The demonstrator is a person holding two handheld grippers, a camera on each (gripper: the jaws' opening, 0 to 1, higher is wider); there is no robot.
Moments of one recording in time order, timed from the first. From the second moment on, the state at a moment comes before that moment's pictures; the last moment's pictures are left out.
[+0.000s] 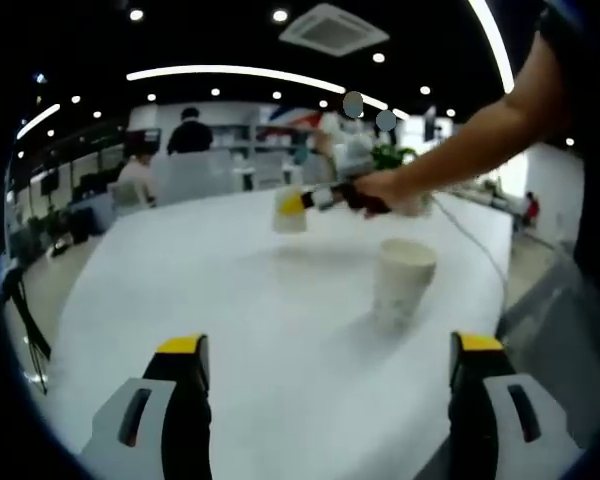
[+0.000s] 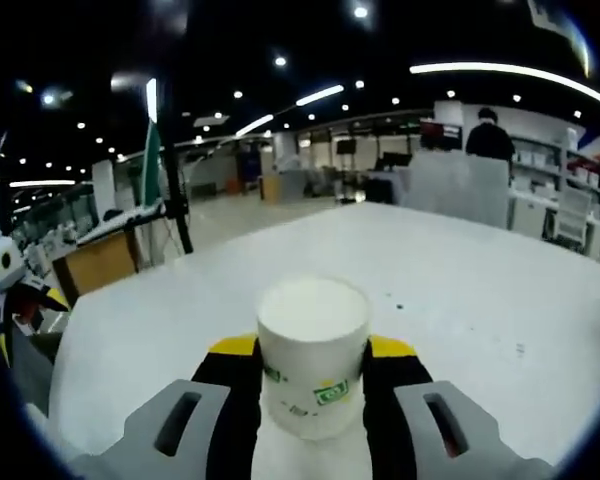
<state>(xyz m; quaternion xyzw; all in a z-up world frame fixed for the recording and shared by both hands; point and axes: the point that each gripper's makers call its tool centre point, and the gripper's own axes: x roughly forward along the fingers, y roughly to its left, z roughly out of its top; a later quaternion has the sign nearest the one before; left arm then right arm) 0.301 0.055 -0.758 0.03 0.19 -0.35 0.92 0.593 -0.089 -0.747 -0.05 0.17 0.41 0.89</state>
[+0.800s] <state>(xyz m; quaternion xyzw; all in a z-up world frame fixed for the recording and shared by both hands) 0.294 0.043 -0.763 0.05 0.21 -0.37 0.90 0.600 -0.094 -0.645 -0.08 0.13 0.42 0.89</state>
